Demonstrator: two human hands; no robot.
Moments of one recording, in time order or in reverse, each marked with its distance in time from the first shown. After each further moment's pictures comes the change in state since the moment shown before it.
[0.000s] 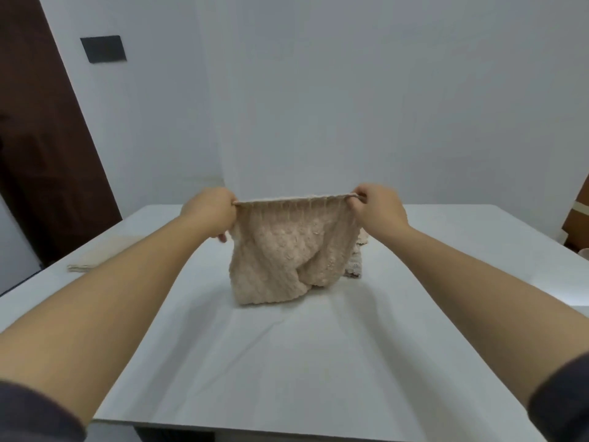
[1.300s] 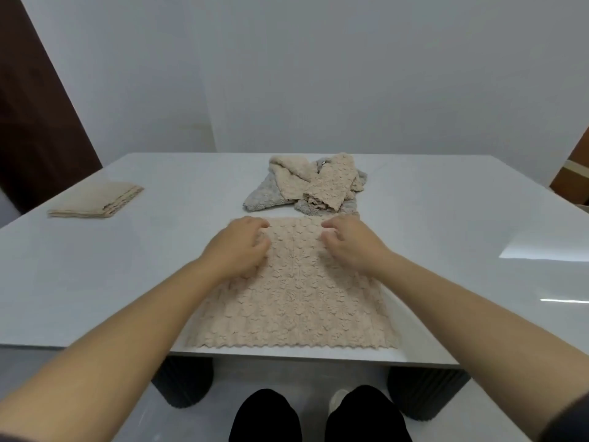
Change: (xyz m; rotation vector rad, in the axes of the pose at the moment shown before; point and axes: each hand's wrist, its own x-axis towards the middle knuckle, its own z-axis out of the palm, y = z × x) left_hand -0.086 -0.021 0.132 -0.077 -0.118 0.276; right_hand -0.119 0.024 0.059 -0.080 -0.469 -0.115
